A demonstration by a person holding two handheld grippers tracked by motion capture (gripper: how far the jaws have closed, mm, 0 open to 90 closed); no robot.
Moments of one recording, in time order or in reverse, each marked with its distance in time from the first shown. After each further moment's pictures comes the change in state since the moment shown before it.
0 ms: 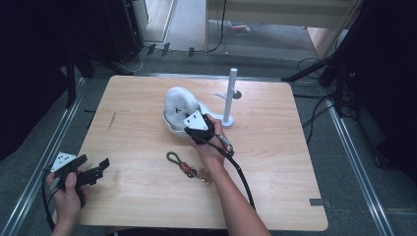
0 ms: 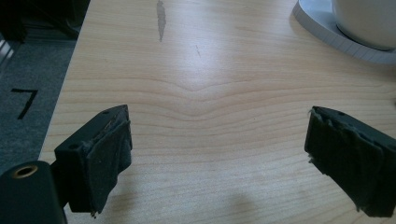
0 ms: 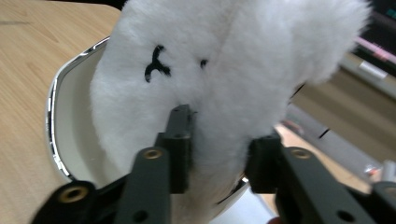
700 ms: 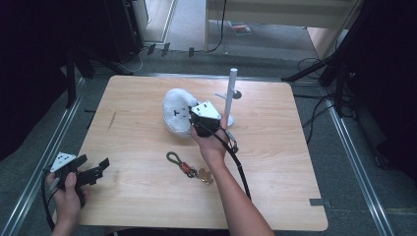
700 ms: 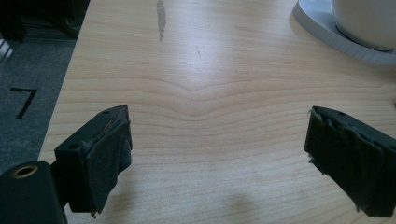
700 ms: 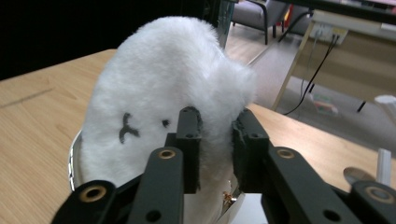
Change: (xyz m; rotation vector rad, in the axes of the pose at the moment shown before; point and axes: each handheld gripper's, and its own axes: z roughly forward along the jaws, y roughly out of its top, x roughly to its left) left arm 0.000 0.000 0.000 0.001 -0.001 -0.002; right arm -0.019 0.024 -0.013 -0.027 0.038 0.209
